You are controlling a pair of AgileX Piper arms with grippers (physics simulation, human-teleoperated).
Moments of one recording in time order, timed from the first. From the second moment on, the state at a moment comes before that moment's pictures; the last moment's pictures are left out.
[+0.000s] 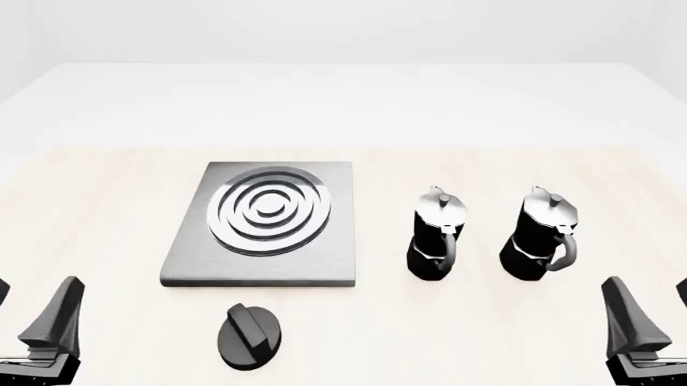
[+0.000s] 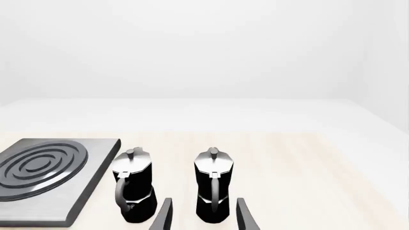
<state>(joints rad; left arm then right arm) 0.00 0.00 0.00 0.00 0.00 0.00 0.00 0.00 0.00 0.00</state>
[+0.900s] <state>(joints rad) 0.00 0.01 0.00 0.00 0.00 0.13 0.00 -0.19 0.16 -0.06</state>
